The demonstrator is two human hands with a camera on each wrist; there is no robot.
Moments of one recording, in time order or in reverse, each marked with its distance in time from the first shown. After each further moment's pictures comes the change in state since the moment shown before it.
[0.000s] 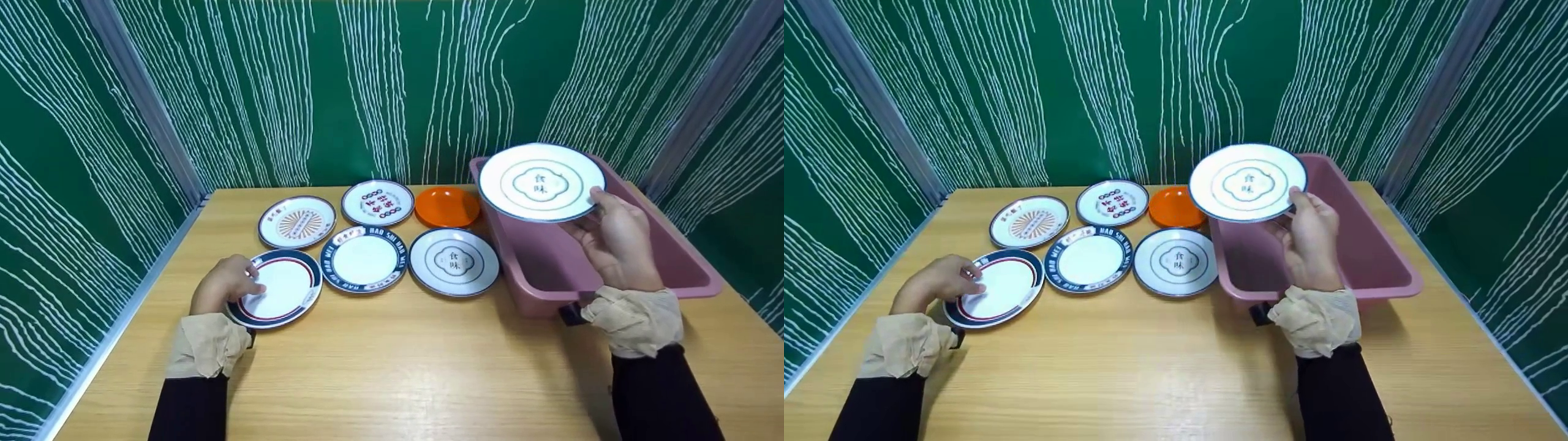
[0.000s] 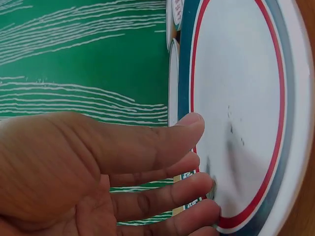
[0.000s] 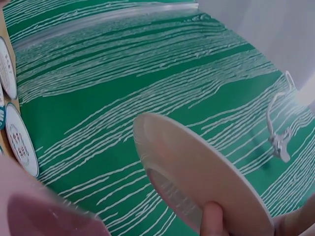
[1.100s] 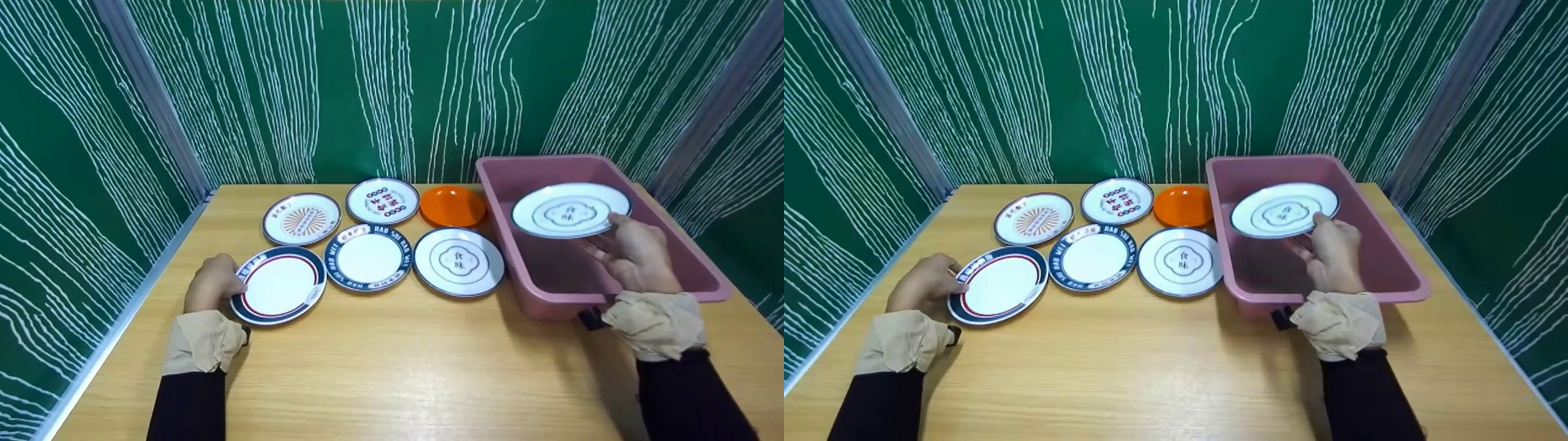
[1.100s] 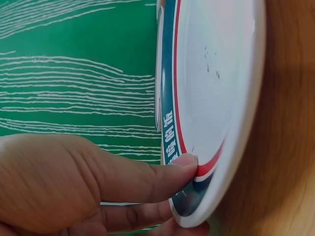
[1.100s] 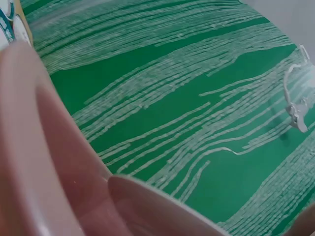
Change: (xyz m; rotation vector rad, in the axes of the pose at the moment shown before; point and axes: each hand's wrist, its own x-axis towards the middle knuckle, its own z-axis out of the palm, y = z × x) left_hand 0.003 -0.025 -0.006 -0.046 0.063 -0.088; right_hand 0.014 -0.011 -0.026 -0.129 0.174 0.235
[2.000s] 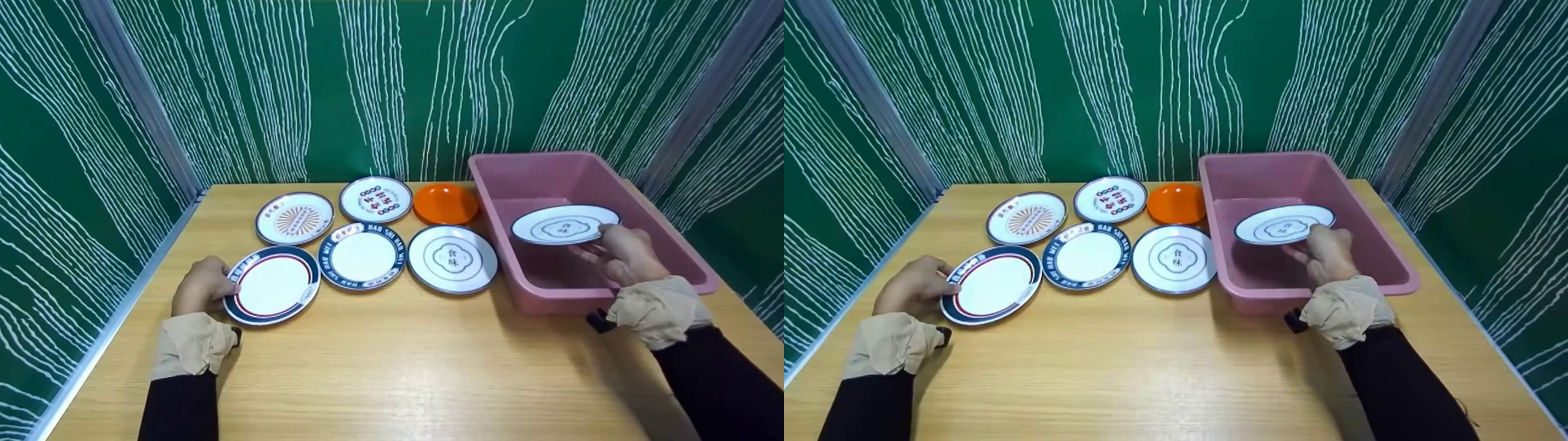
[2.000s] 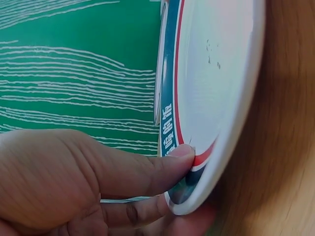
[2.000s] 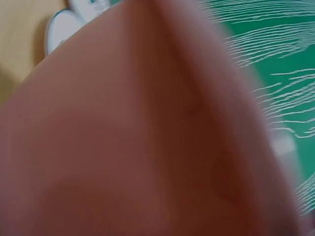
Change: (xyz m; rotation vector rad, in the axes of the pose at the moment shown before) left_hand 0.000 -0.010 -0.001 -0.087 -0.040 0.012; right_hand 0.025 -0.005 -0.022 -0.067 0.046 0.141
